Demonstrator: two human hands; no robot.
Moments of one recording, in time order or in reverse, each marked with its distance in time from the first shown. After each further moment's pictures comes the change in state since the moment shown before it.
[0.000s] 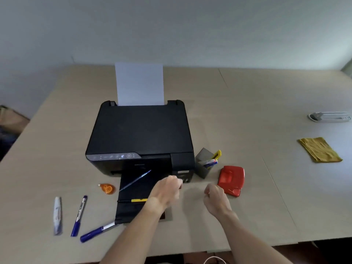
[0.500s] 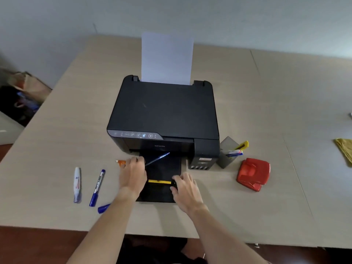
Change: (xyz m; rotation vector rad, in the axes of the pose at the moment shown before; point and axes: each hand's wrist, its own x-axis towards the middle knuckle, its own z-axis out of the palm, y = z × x) left_hand -0.057 -0.130 0.006 0.189 0.180 -0.552; right_hand -0.018 -0.094 0.107 -0.172 -0.078 -0.471
